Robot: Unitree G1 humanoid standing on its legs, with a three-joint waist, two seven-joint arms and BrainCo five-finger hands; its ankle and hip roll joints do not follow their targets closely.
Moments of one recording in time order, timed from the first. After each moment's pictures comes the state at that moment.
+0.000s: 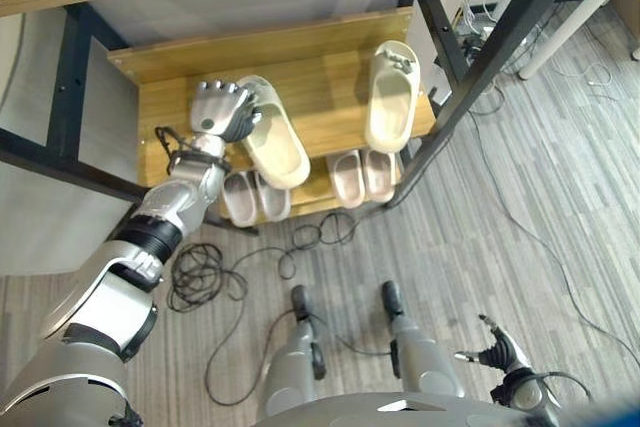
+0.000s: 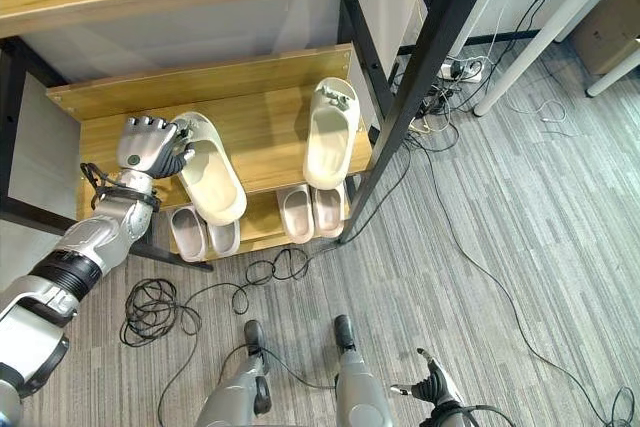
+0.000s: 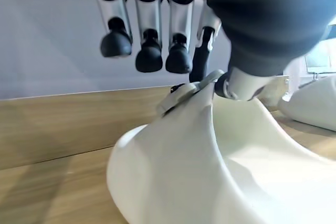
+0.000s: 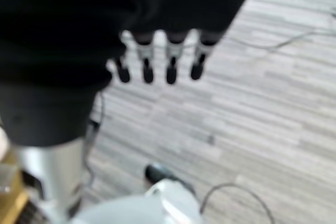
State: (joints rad) left arm -0.76 0.75 -0.63 0.65 0.70 0.00 0.66; right arm 0.11 -0.39 0.37 0.94 -0.12 -0.20 -0.28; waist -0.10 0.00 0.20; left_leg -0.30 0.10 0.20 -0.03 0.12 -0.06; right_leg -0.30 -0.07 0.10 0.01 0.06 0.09
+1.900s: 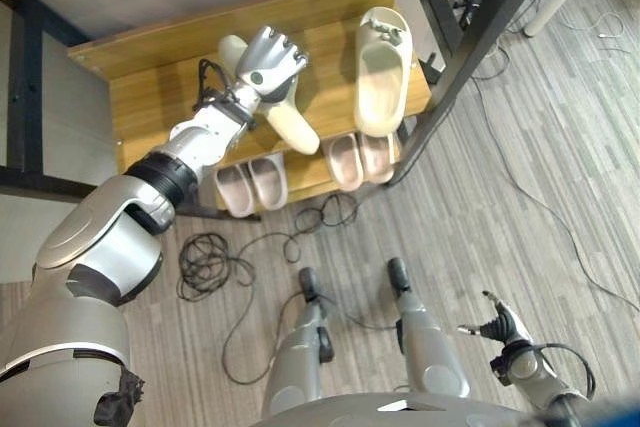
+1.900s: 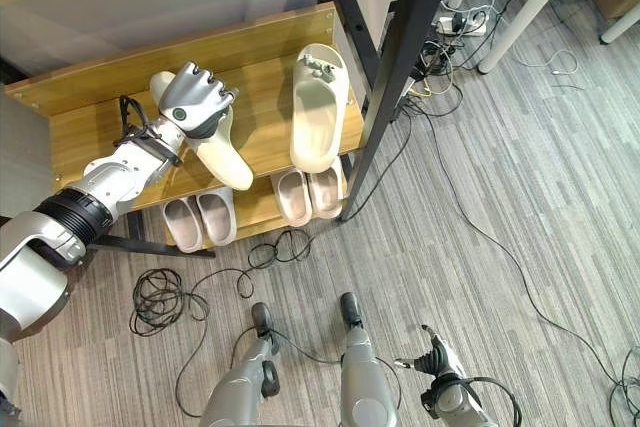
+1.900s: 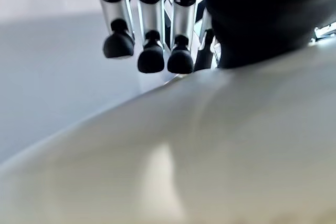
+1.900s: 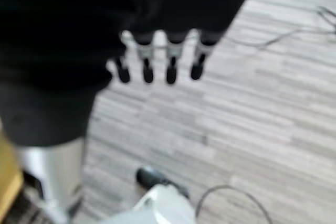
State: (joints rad) left arm -1.11 0.77 -0.94 0.71 1.01 0.03 0.63; right arm -0.04 -0.40 0.39 1.06 -0.11 -0.20 -0.32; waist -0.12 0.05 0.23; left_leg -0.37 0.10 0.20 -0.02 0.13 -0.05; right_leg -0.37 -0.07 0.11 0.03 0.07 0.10
